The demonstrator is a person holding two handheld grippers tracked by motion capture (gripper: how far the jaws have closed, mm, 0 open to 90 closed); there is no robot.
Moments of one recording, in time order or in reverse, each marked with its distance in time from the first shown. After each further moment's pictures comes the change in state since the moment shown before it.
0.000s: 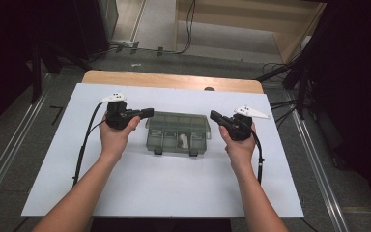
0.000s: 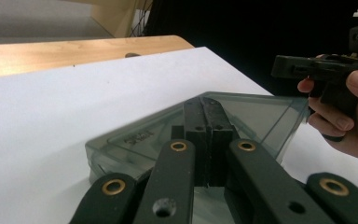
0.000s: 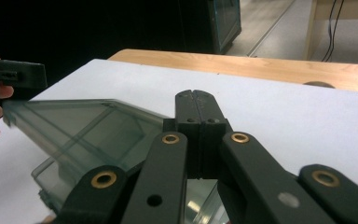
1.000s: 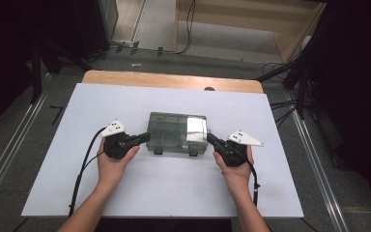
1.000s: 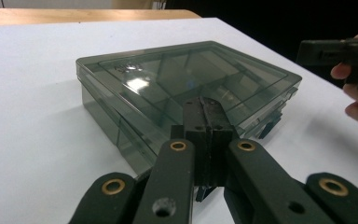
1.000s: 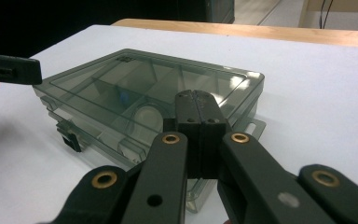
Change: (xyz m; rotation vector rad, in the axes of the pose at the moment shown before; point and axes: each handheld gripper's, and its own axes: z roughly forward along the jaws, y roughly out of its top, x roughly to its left) left arm -0.029 -0.065 -0.015 0.008 0.098 0.061; right arm 0.037 -0.054 -0.022 0.035 -0.056 -0.048
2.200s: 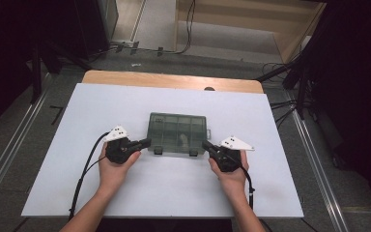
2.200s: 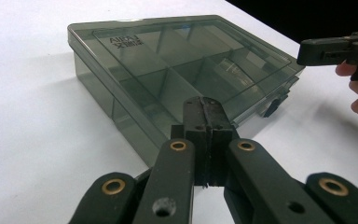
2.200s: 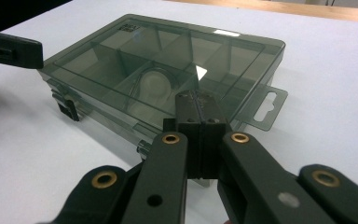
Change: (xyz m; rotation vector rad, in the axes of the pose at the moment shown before) left arm -0.001 -0.015 0.004 0.048 0.006 -0.010; right arm 0.011 -0.017 0.009 0.071 -0.016 -0.049
